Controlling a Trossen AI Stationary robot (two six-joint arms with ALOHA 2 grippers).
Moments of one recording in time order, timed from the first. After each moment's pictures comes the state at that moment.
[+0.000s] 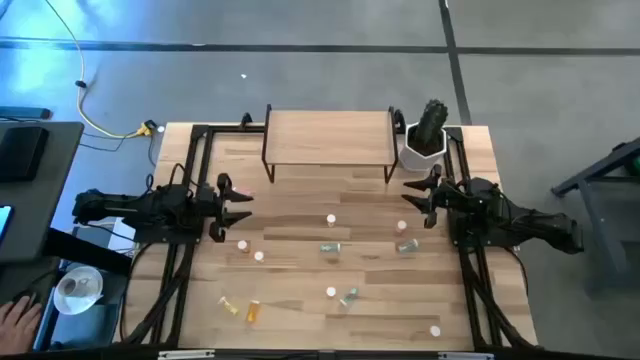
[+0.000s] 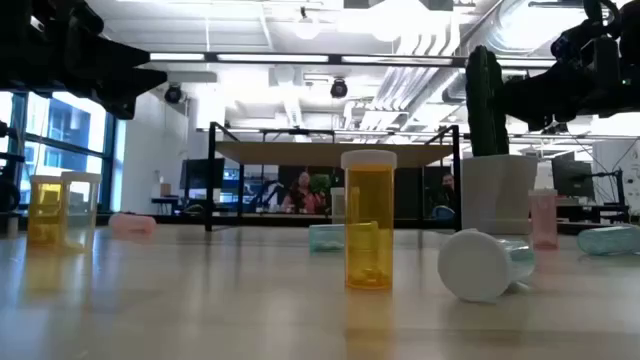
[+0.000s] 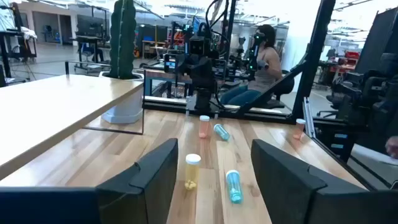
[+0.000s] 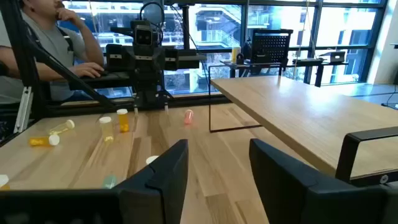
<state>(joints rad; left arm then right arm) 0.06 0.05 0.01 0.07 -0.09 -0.09 -0.26 0.01 0.01 0.02 -0.06 0.00</state>
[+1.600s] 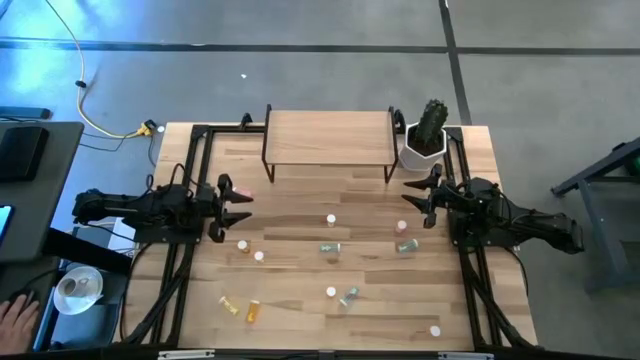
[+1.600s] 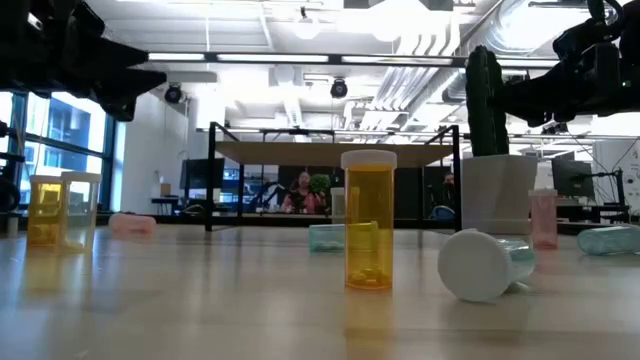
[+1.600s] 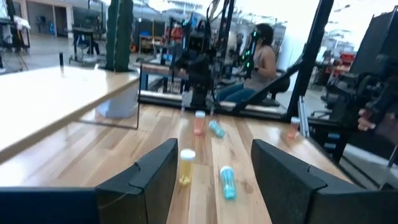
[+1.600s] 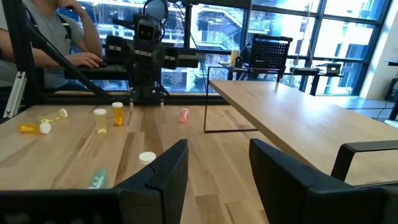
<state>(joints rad) 0.06 0.05 0.01 0.04 -0.08 -0.13 -0.26 0.01 0.01 0.02 -0.06 -0.08</state>
